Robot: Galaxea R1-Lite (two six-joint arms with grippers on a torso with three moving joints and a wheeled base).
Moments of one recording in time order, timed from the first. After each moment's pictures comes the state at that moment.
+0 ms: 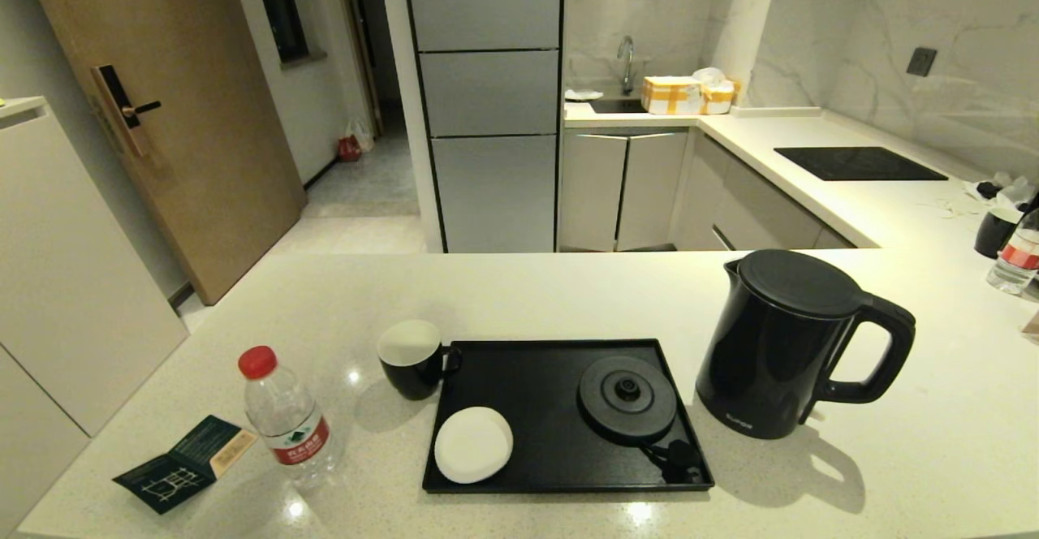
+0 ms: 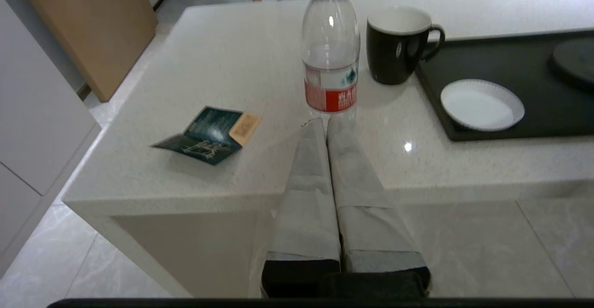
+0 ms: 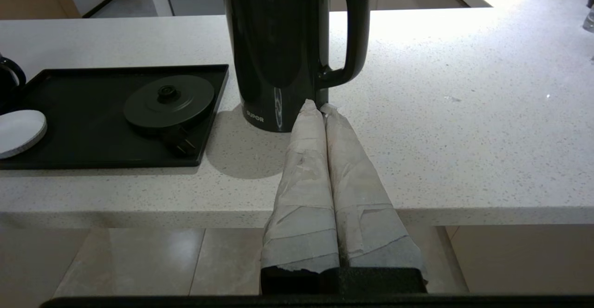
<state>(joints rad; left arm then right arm) -0.01 0.00 -0.05 0.10 0.00 0.07 0.00 0.00 0.00 0.00 0.01 -0.02</state>
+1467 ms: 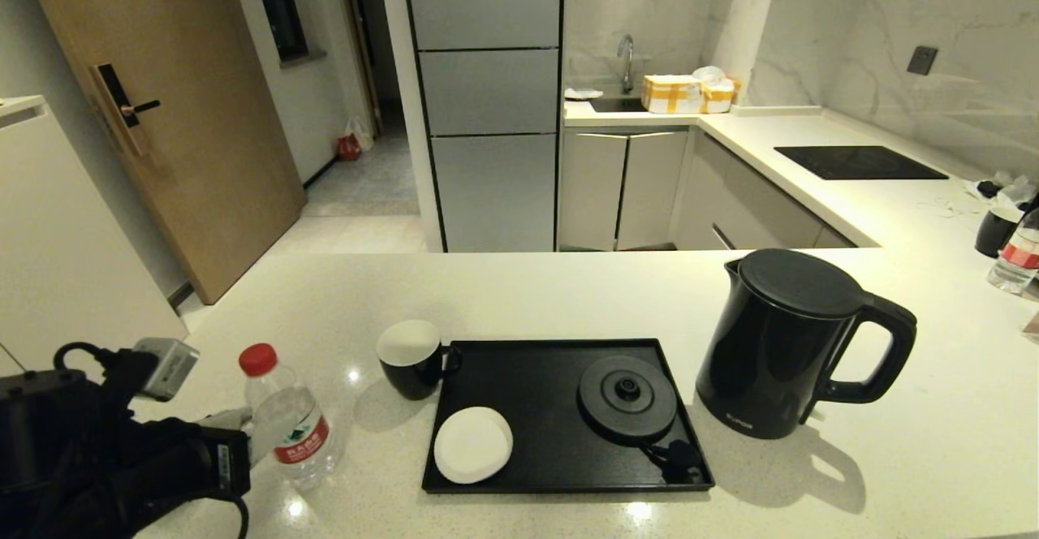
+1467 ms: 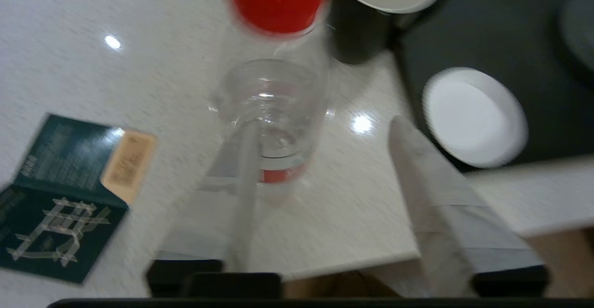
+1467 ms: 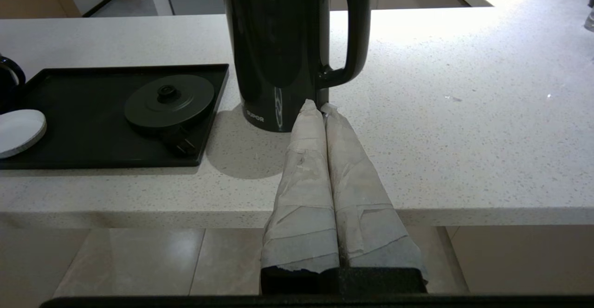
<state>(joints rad) -0.02 1.46 -0.16 -0.83 -0.18 -0.01 0.00 0.00 0.00 0.00 0.01 -0.02</state>
